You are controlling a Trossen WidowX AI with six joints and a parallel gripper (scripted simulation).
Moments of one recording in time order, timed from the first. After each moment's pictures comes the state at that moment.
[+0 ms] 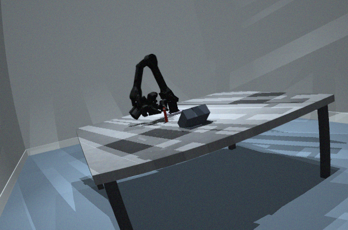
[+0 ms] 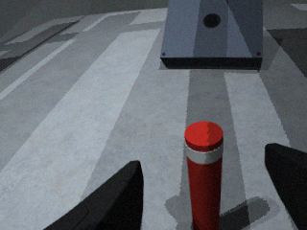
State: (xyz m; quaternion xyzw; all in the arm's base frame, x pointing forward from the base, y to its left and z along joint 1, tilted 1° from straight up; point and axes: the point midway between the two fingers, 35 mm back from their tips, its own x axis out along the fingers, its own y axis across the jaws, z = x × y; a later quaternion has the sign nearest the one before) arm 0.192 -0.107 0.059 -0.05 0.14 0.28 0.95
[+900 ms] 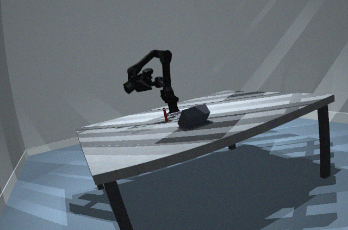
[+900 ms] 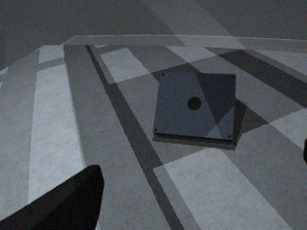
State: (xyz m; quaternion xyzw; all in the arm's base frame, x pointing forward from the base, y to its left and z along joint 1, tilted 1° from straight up) arm 0.195 -0.110 0.200 -0.07 0.15 0.25 0.95
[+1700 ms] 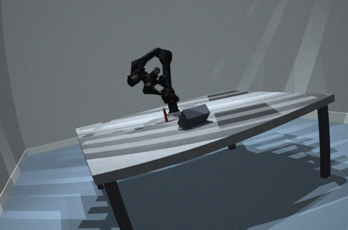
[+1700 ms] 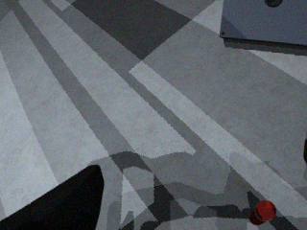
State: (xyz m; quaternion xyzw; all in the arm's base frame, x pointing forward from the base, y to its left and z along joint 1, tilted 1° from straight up) arm 0.193 -0.073 0.177 -0.06 0.36 0.35 0.86
